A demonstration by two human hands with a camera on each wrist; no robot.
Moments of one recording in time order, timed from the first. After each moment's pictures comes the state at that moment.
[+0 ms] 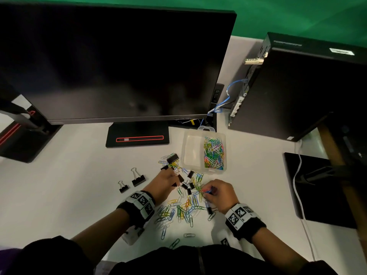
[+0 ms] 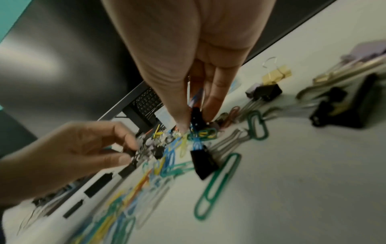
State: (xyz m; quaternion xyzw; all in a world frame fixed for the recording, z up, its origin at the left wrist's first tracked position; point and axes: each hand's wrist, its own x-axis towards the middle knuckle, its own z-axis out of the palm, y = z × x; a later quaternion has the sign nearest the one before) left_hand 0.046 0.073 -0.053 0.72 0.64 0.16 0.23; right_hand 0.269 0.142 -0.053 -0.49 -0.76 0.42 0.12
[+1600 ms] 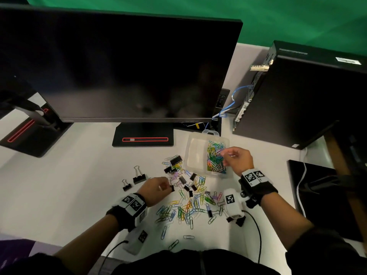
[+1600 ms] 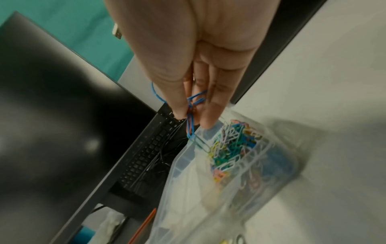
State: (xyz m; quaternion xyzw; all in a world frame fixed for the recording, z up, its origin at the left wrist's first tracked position) left_hand 0.036 0.056 -0.031 0.55 0.73 0.17 0.37; right_hand 0.261 0.232 0.003 -0.58 -0.64 0.45 0.25
